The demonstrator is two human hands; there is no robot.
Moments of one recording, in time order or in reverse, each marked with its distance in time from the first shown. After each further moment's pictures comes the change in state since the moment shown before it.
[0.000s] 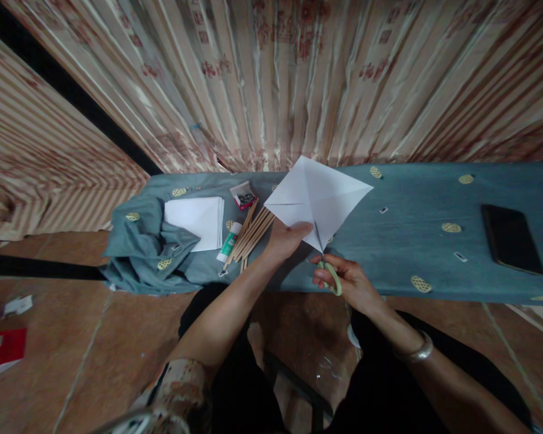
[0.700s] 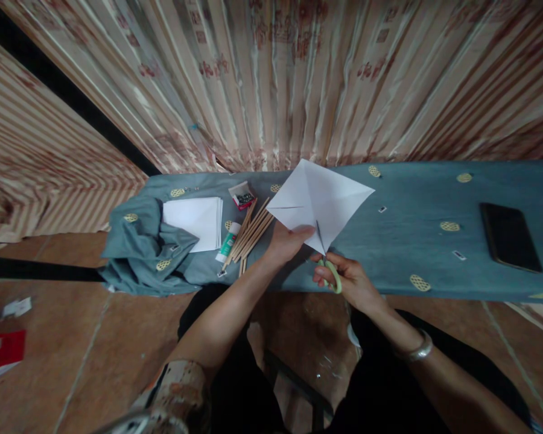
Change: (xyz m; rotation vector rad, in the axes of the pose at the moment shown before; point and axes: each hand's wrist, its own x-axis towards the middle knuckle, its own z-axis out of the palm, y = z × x) left_hand -0.003 -0.001 0.003 0.032 -0.014 -0.052; right_hand 0.002 0.003 -0.001 0.032 0.050 -0.009
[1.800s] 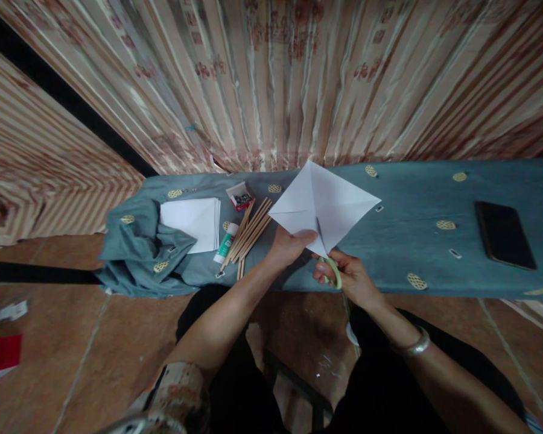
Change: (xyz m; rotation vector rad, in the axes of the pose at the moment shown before) left_hand -0.005 -0.002 0.007 0.069 -0.055 -0.048; right_hand 0.004 -0.002 -0.002 0.043 0.042 -0.001
